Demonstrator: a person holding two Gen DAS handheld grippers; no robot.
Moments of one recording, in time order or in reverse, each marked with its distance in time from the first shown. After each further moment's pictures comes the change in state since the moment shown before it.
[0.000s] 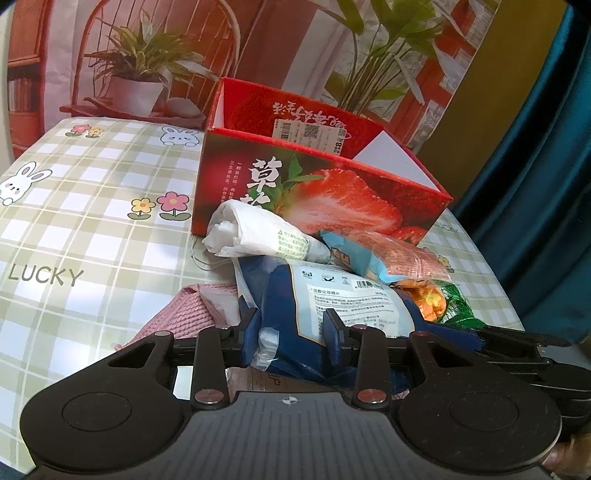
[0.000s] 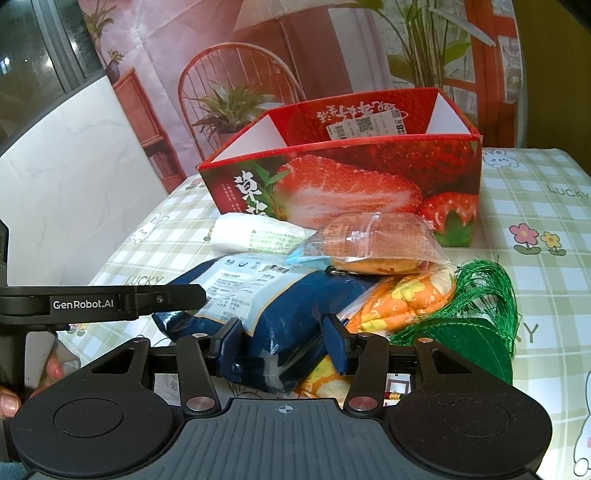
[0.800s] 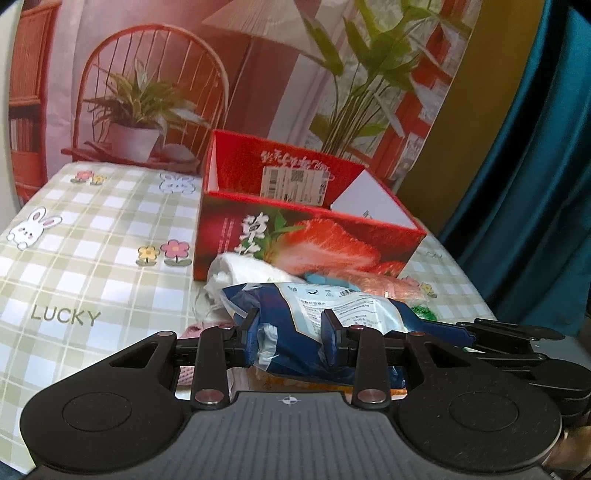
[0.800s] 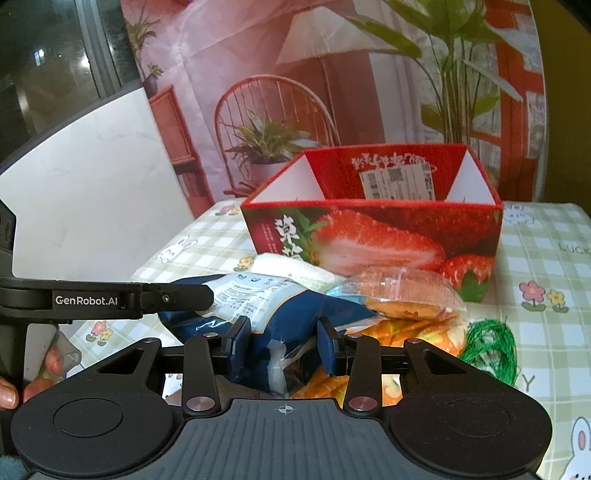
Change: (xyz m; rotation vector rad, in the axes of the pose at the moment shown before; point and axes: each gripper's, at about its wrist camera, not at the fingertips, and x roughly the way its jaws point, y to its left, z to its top) left arm -0.044 0.008 -0.020 0.063 -0.107 0.003; right arm -0.027 0.026 0.014 -0.107 -0.097 0.036
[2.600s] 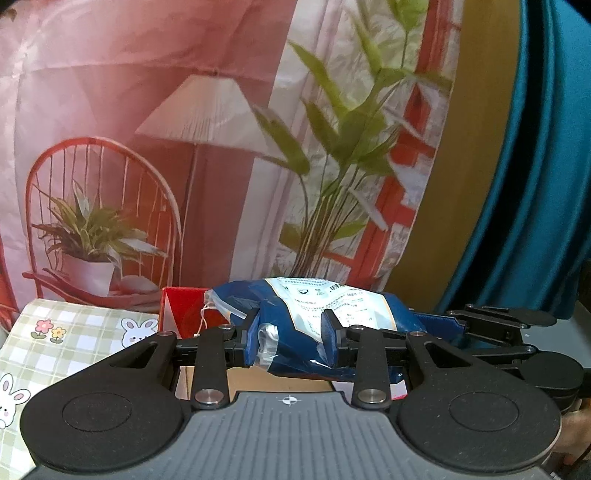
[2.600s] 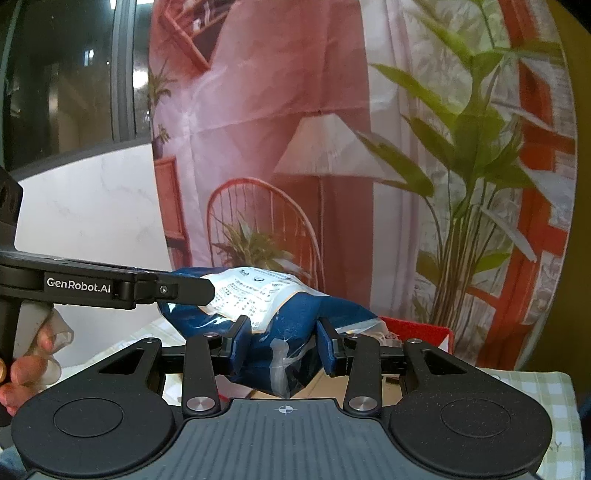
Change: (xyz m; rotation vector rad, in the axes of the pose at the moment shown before) left arm 0.132 -0.008 0.143 0.168 -0.099 0.030; right arm 0.019 -0.056 0.166 -0.197 -0.203 -0.007
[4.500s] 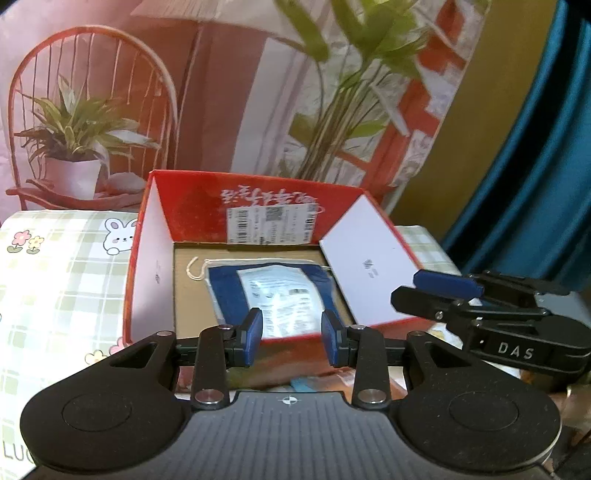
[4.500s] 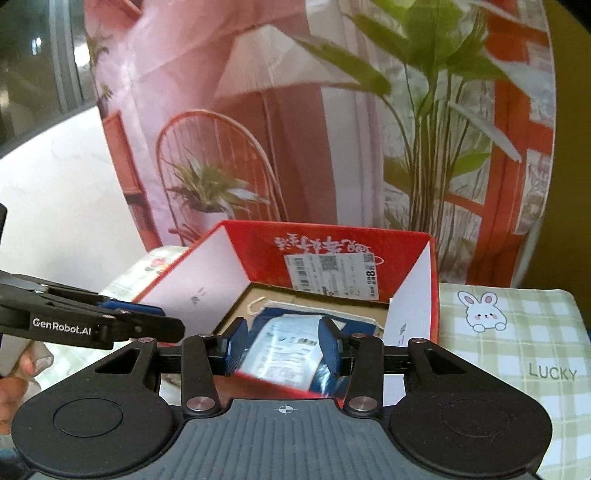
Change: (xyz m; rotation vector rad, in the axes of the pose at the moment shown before) left arm 0.049 0.013 -0.046 -0.066 0.257 -0.035; right arm 0.043 -0.043 -0.050 0.143 0.174 -0.063
